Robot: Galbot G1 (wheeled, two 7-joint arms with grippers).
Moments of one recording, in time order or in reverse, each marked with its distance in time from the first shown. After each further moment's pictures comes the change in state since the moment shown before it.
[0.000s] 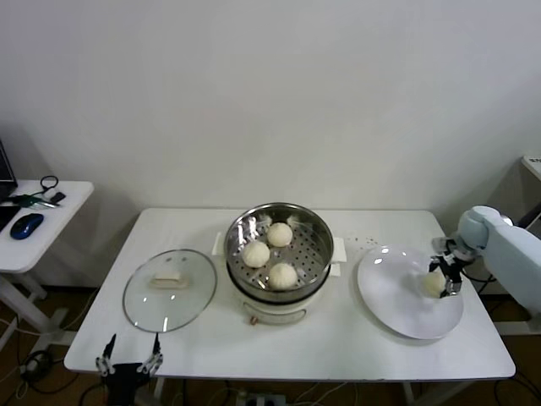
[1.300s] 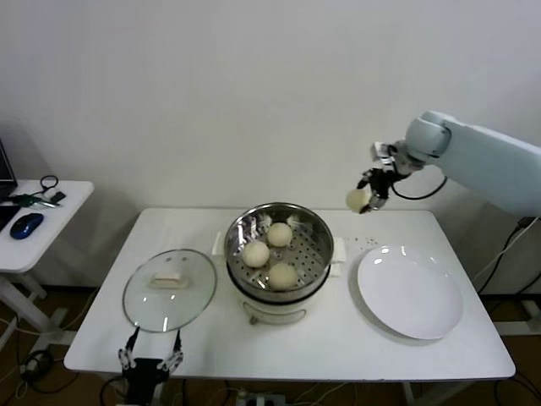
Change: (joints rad) left arm -0.001 0.035 0.081 -0.009 0.016 -0.017 0.030; right arm 0.701 0.144 -0.673 0.338 0.797 -0.324 0.147
